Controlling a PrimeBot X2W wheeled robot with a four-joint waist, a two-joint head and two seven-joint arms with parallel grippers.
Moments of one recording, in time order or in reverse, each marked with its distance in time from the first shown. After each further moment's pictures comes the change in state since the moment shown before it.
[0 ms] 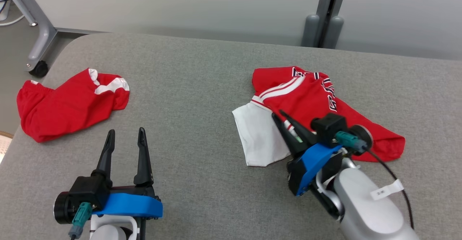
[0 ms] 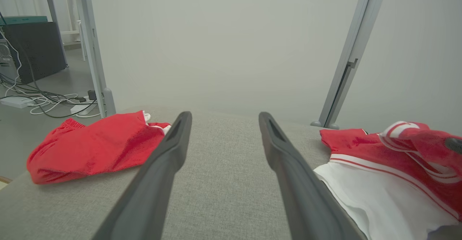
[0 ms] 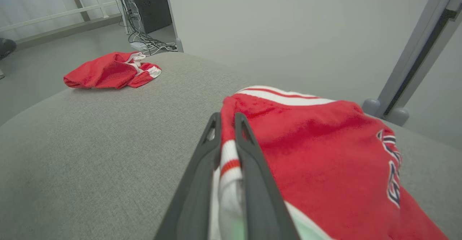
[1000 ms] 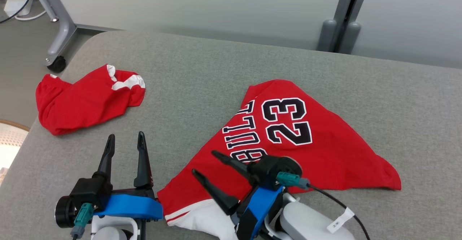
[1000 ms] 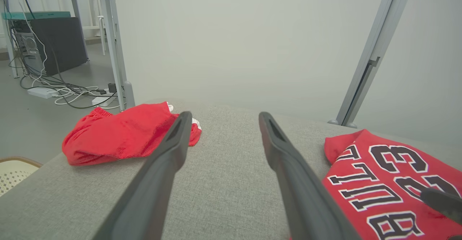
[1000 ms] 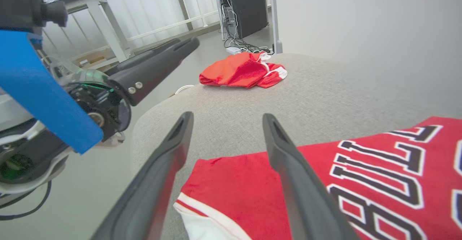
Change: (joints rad) left arm 0.000 0.000 -0.004 0.033 -0.013 0.007 0.000; right arm -0.019 0.078 0.466 0.001 0.256 0.000 -0.119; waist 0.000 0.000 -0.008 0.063
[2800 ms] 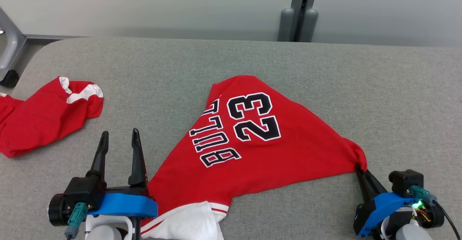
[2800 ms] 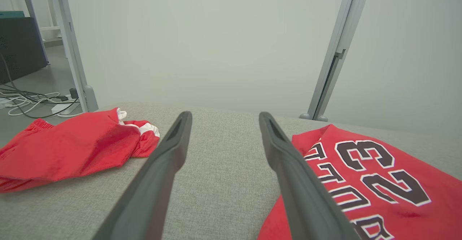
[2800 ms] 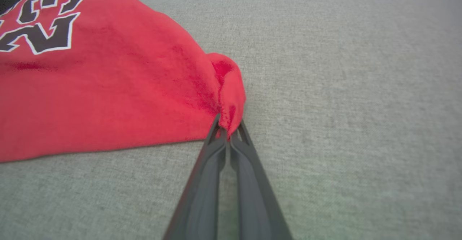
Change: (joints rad) left arm 0.000 0.002 0.029 -0.021 0.023 -0.007 0.000; right arm 0.307 -0.089 -0.855 0.105 -0.324 0.000 0.067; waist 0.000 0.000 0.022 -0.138
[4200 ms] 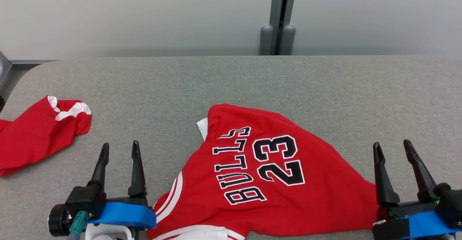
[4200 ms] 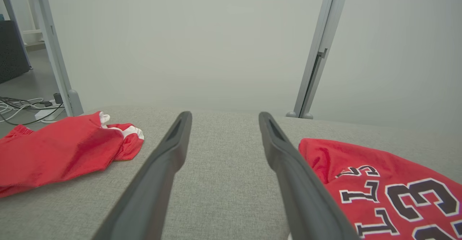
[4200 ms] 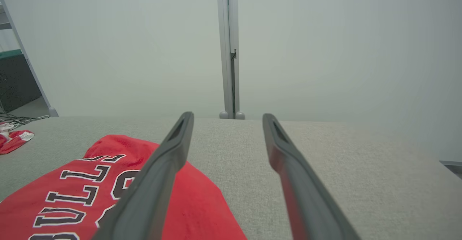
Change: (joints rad) left arm 0.036 0.003 0.009 0.021 0.013 -0.011 0.000; right arm 0.292 0.076 -0.120 -0.697 -0.076 0.000 -0.030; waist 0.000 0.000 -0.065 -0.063
